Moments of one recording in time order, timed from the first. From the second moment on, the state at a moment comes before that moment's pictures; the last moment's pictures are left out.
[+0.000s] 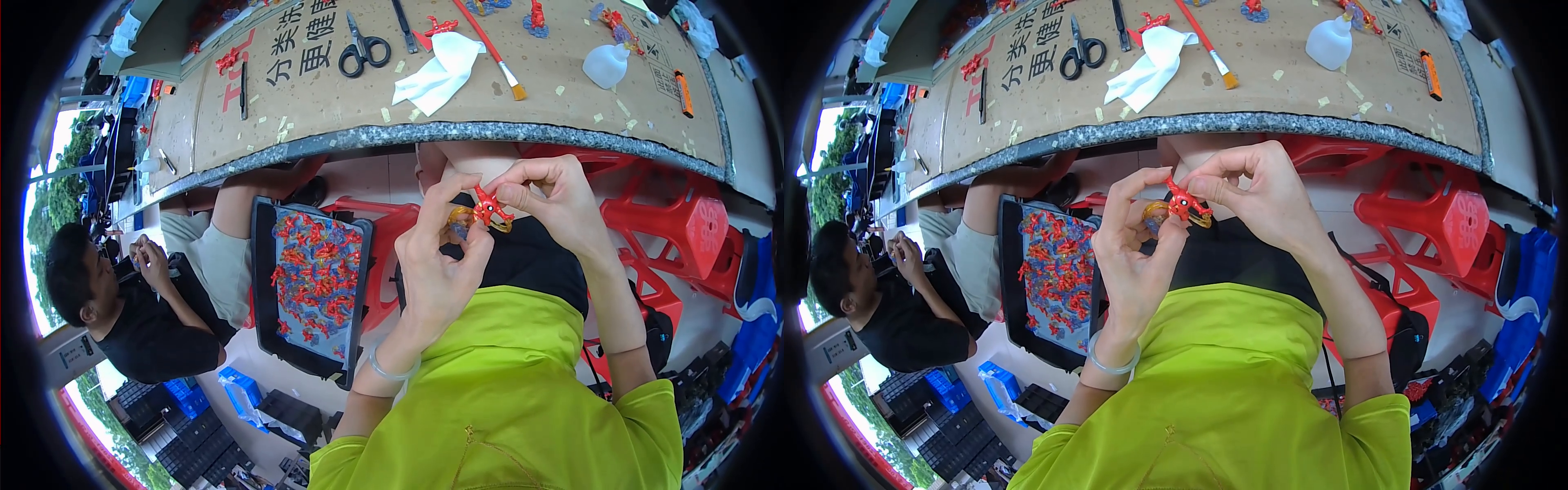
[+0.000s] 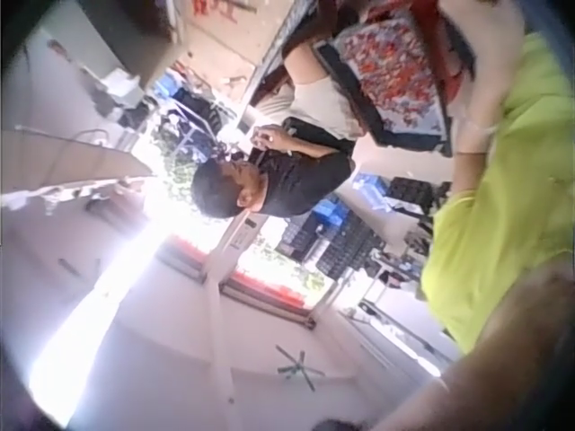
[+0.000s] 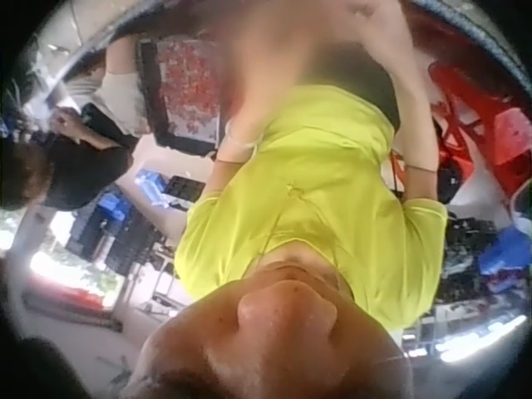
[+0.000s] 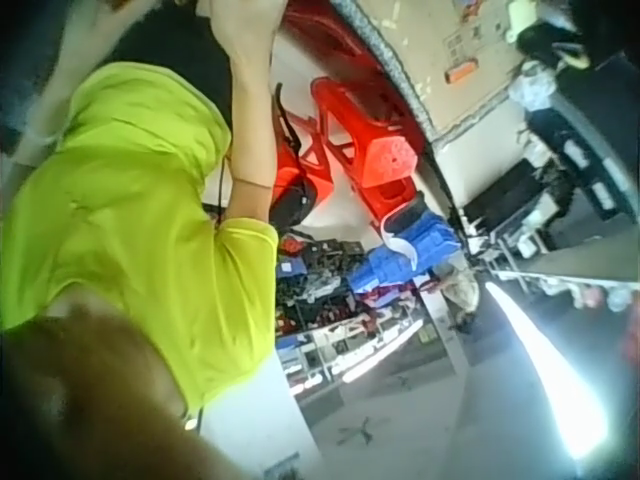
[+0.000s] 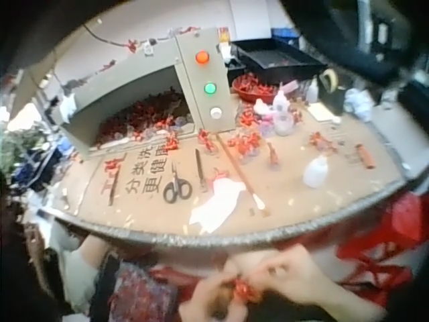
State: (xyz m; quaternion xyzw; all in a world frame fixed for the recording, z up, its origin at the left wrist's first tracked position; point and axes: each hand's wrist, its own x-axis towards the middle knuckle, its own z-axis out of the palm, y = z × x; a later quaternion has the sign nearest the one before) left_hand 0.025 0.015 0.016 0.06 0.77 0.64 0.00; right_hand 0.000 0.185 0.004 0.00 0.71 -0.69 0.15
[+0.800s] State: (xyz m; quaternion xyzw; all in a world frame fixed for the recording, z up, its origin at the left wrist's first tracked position) left_hand 0.029 0.012 0.010 0.05 0.82 0.56 -0.07; right_hand -0.078 0.201 0.015 0.00 0.88 -0.45 -0.18
